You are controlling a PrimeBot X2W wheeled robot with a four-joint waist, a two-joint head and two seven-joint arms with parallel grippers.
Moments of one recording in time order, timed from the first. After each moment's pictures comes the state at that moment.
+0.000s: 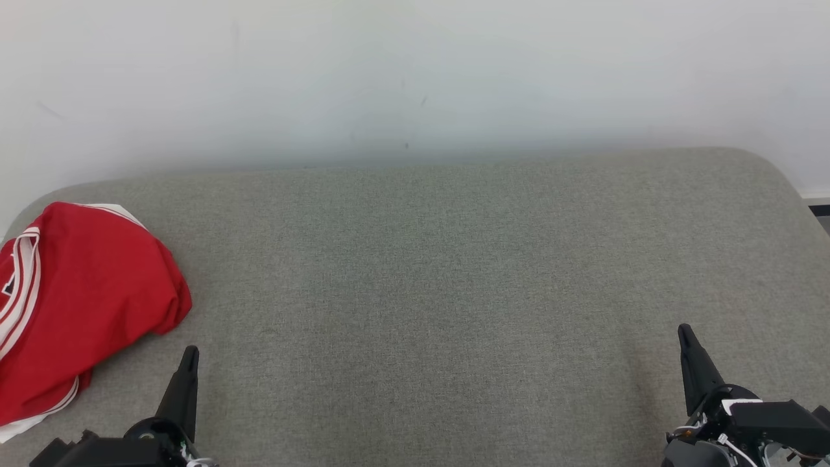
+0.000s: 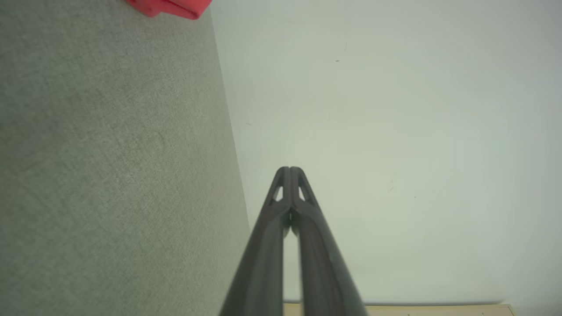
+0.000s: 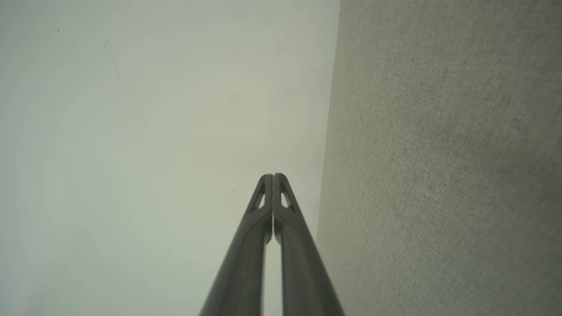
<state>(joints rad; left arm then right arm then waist) -0.11 0.05 0.11 0.25 -1.61 -0.13 0.11 -0.11 -0.05 -0.12 0.25 1.61 0.13 0.11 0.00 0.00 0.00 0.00</state>
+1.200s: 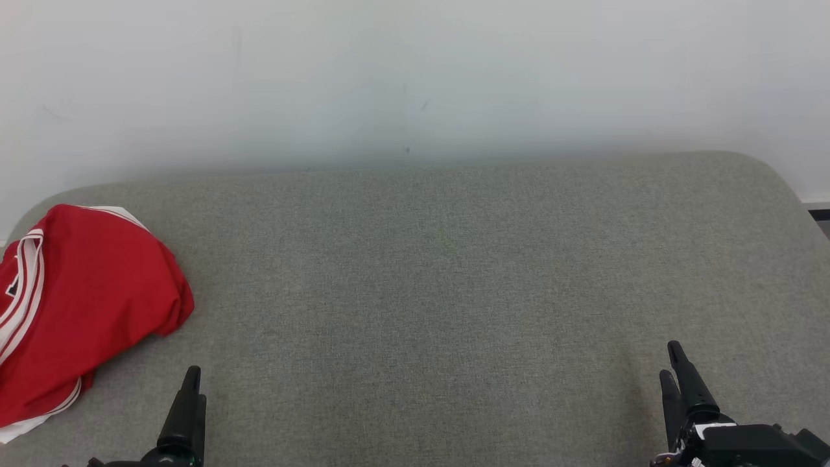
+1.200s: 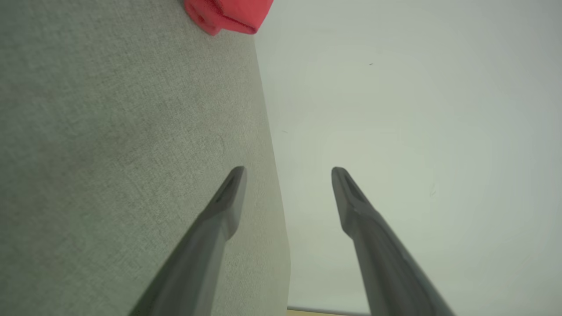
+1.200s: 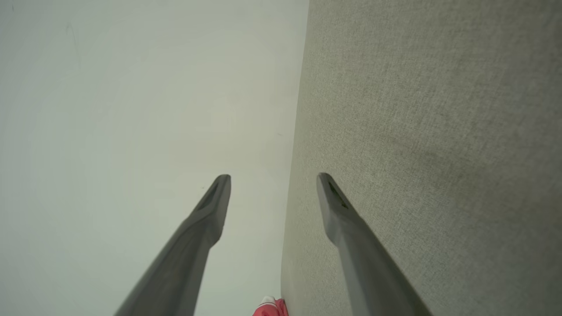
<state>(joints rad) -0.07 0.04 0.10 0.30 -1.51 -0.12 0.05 -0.07 -0.05 -0.07 0.29 1.54 0.13 0.05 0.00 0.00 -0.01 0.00</state>
